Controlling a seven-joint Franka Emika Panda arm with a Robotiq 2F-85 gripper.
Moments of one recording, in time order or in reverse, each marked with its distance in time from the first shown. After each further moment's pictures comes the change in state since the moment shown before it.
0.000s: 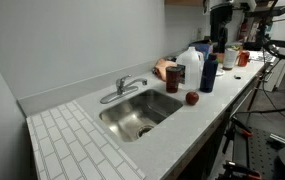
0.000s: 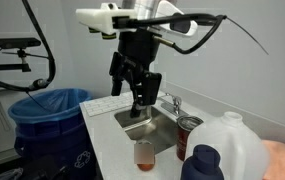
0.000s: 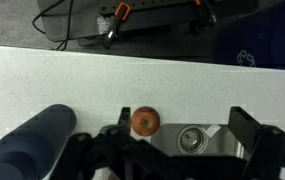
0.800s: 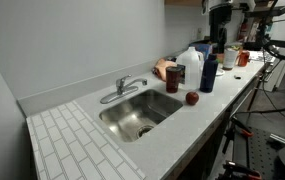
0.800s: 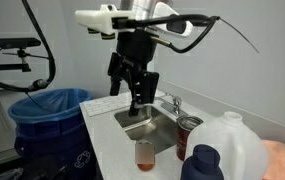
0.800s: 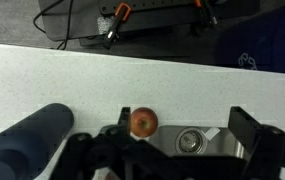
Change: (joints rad) arm 0.000 0.000 0.024 -0.005 -0.003 0.000 0.000
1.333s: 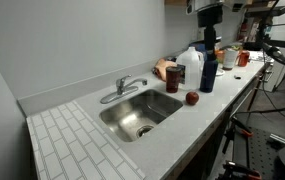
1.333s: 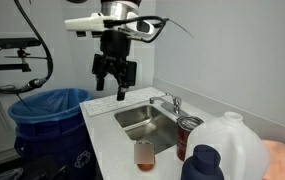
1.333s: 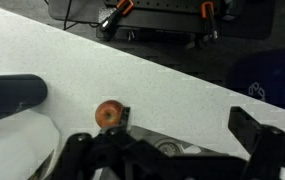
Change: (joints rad) arm 0.059 -0.009 0.211 -0.023 -0.024 0.017 0.010
